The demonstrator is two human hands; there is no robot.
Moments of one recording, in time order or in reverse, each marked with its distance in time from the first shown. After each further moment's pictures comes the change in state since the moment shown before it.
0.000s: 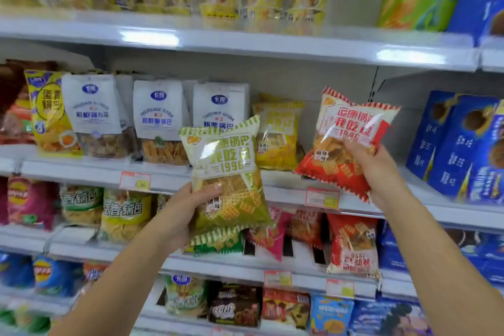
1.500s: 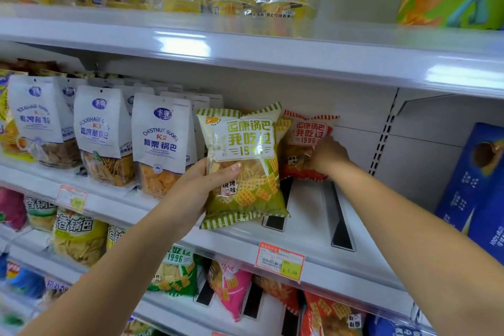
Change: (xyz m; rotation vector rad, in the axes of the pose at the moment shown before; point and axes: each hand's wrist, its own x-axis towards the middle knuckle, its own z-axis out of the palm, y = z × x) left_hand 0.124 0.007 0.121 0.123 0.088 0.188; right_hand 0.259 0.034 0.049 -1.135 -0.275 -0.188
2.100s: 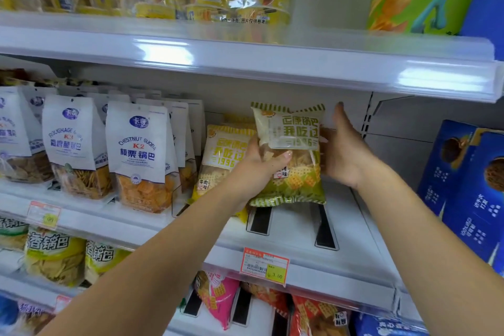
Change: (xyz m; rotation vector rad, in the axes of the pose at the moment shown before) left_hand 0.071 -0.006 0.088 0.276 -0.121 0.092; right_hand -0.085 0.007 -0.075 1.333 -0.368 0.029
